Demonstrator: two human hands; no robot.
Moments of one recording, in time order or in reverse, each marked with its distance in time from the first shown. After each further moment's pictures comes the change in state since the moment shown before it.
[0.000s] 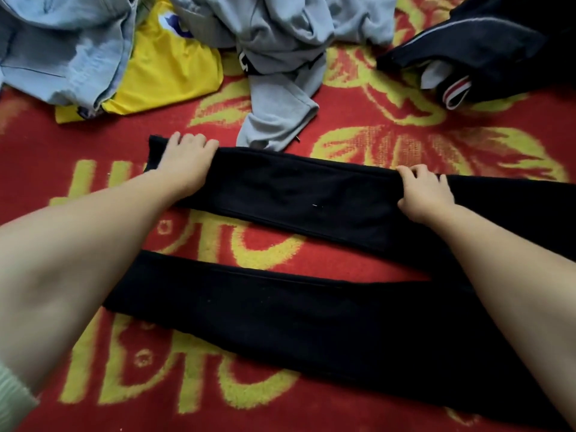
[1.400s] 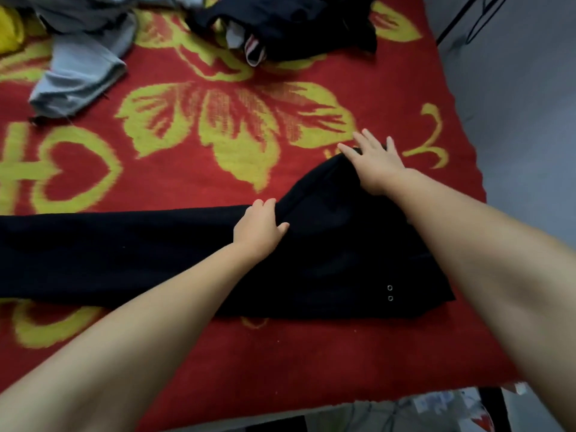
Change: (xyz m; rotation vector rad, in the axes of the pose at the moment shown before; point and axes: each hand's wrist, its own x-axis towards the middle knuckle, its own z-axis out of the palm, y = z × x) left_hand -0.121 0.478 -0.067 -0.765 -0.172 -0.041; right_hand -0.095 0.285 -0.008 -0.309 -0.001 -0.143
